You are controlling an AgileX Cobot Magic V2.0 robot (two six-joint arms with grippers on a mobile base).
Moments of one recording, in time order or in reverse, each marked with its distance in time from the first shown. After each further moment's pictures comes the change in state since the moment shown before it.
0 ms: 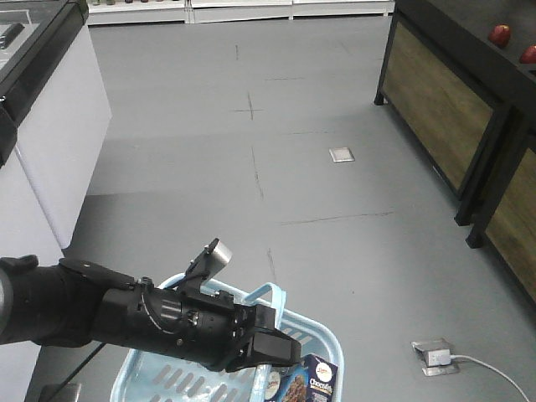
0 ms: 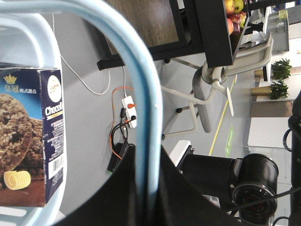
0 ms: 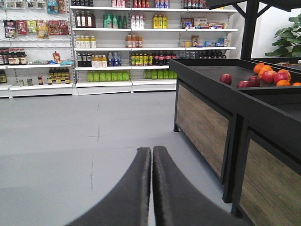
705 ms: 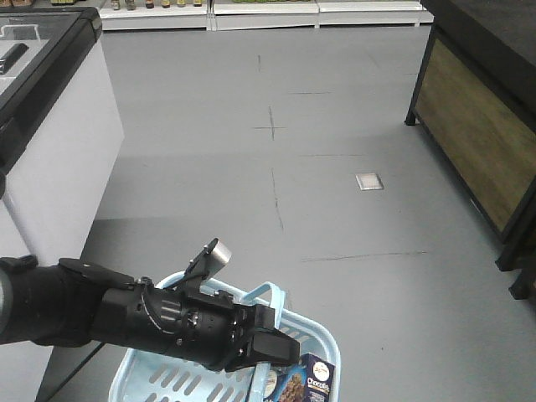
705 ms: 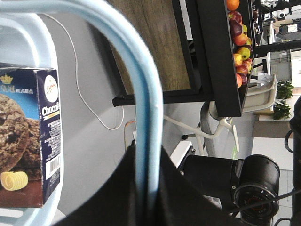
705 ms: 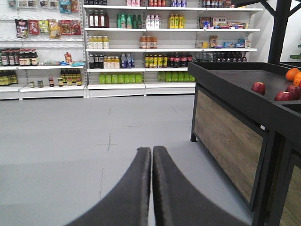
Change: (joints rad) left arm 0.000 0.000 0.000 0.000 -0.005 0.000; right arm 0.000 0.000 0.000 0.000 0.000 0.000
